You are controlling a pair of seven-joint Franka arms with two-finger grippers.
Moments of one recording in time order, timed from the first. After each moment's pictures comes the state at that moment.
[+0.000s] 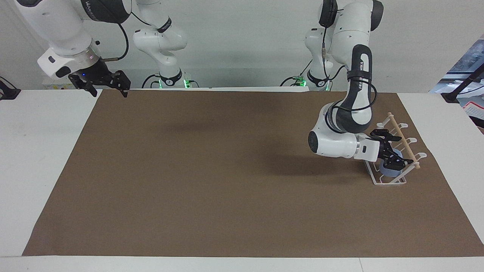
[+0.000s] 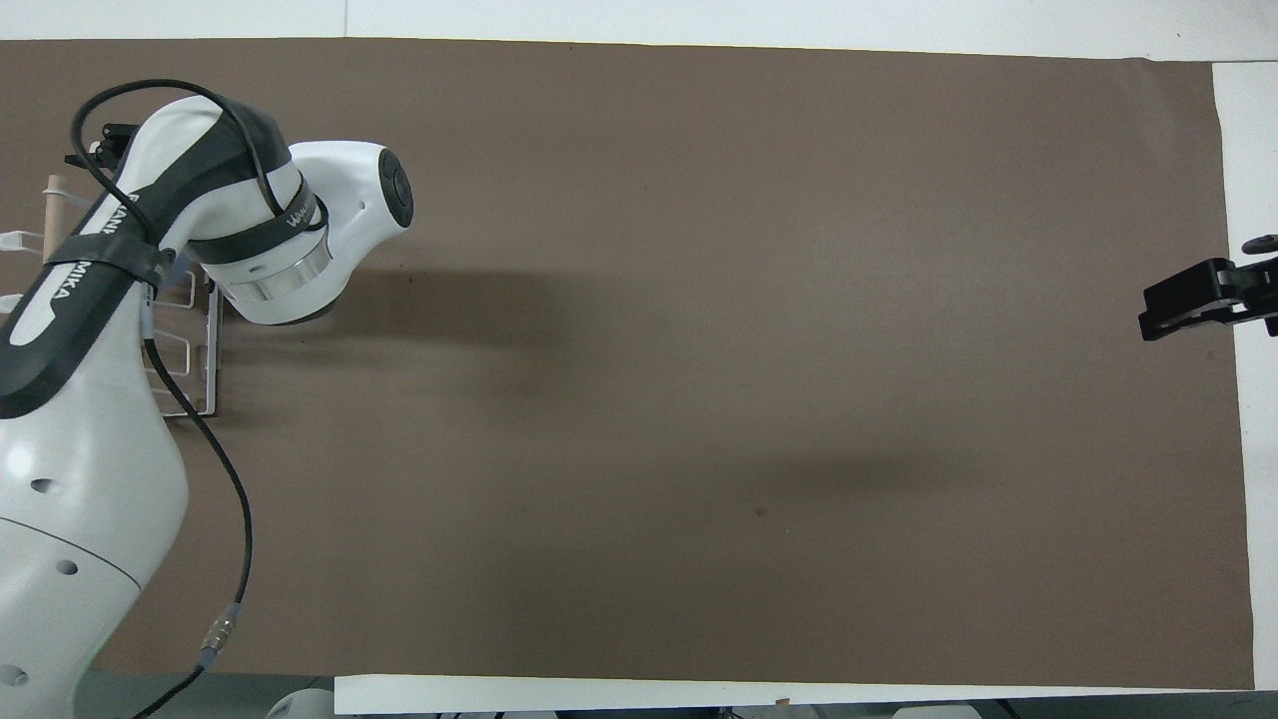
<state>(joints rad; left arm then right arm) -0.43 0.46 0.07 -1.66 1.20 1.49 -2.22 0.07 -0.01 -0.11 -1.55 -0.06 1.37 -0.05</state>
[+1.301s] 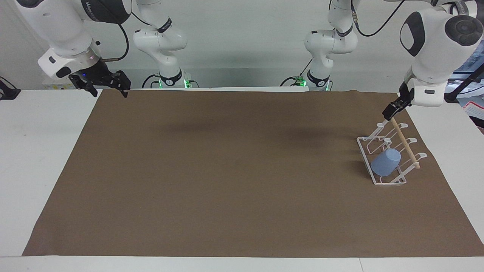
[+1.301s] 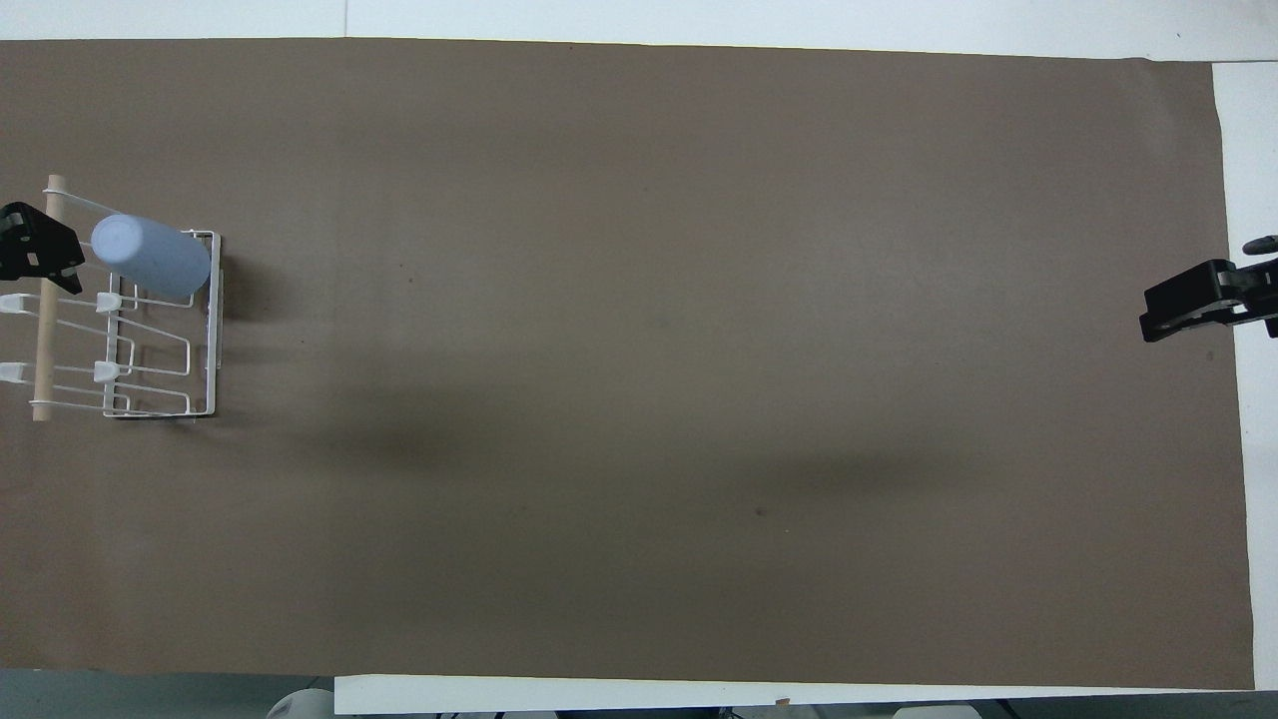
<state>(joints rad) -0.14 0.01 0.08 -1.62 0.15 1.47 -0.30 0.07 -0.01 -0.12 -1.55 -0.06 1.37 -0.05</state>
